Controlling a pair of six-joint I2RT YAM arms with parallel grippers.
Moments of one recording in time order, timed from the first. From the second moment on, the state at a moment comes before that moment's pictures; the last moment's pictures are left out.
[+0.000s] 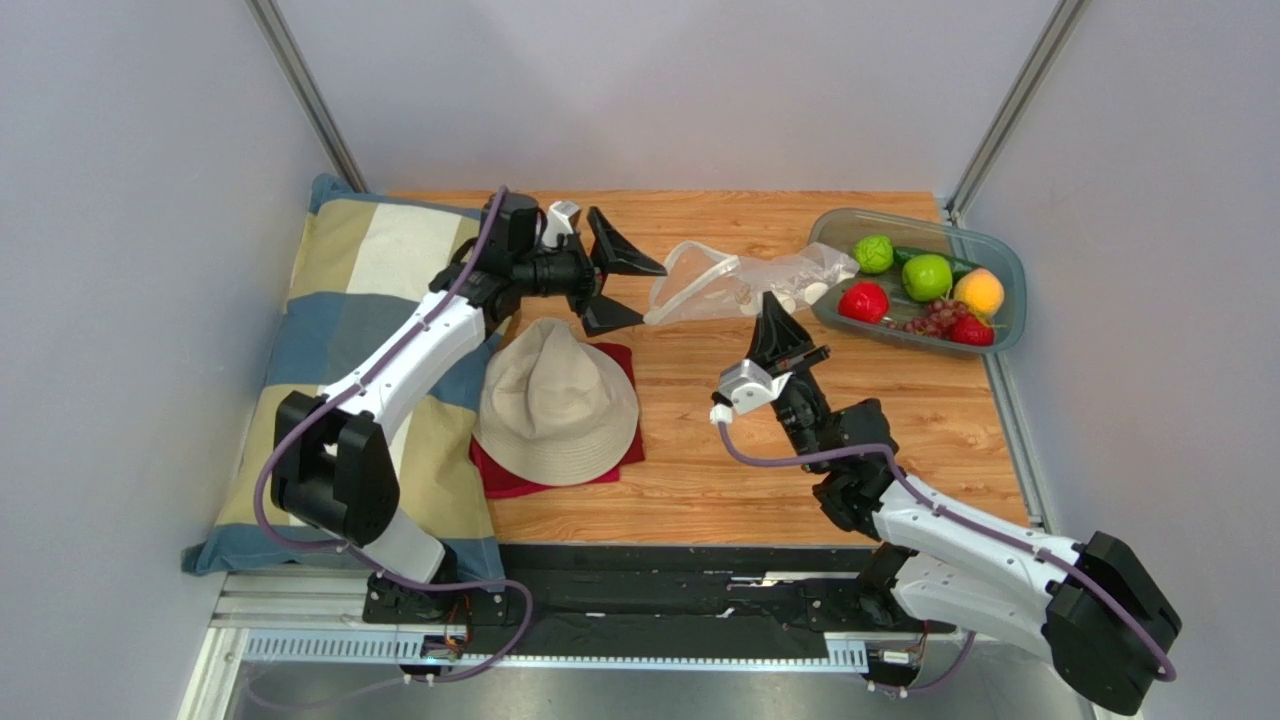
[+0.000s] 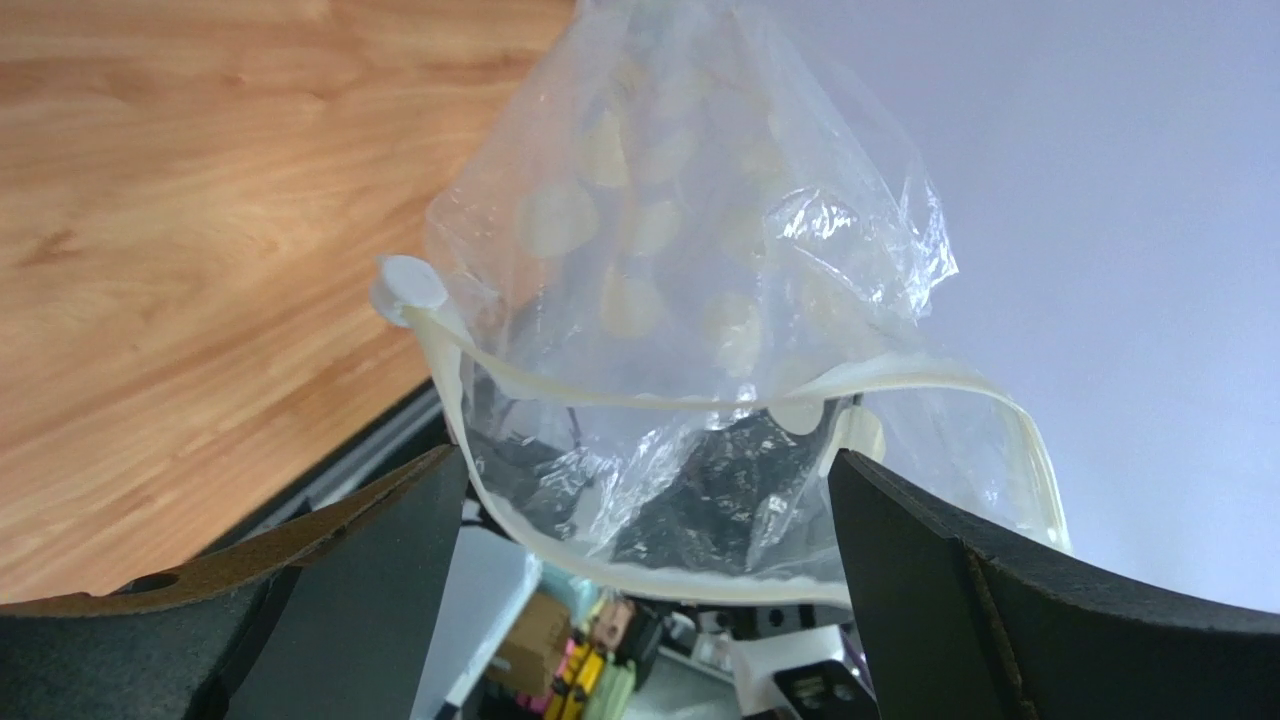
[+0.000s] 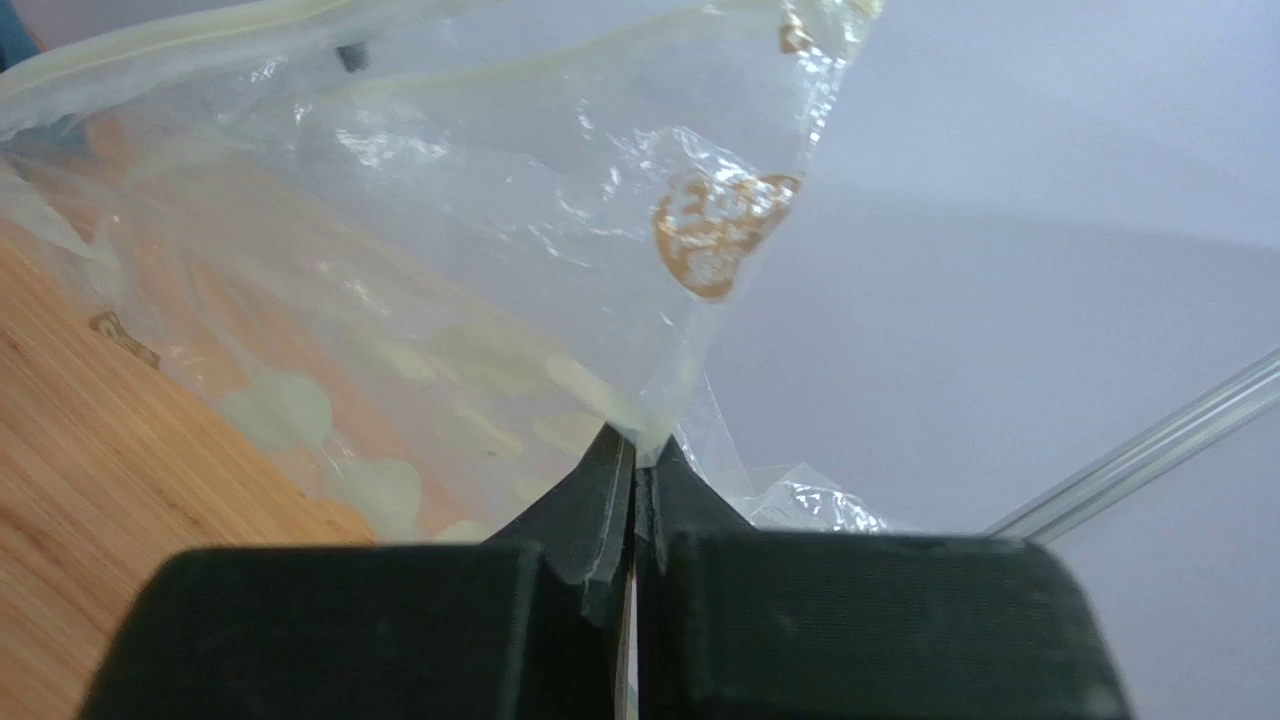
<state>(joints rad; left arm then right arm) -0.37 1.56 1.31 -0.25 0.79 -1.23 0.81 0.95 0.40 0.95 0.30 -1.08</state>
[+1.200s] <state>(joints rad) -0.48 1.57 1.10 0.04 0.89 -1.47 0.80 0.98 0.38 0.99 0.27 -1.24</state>
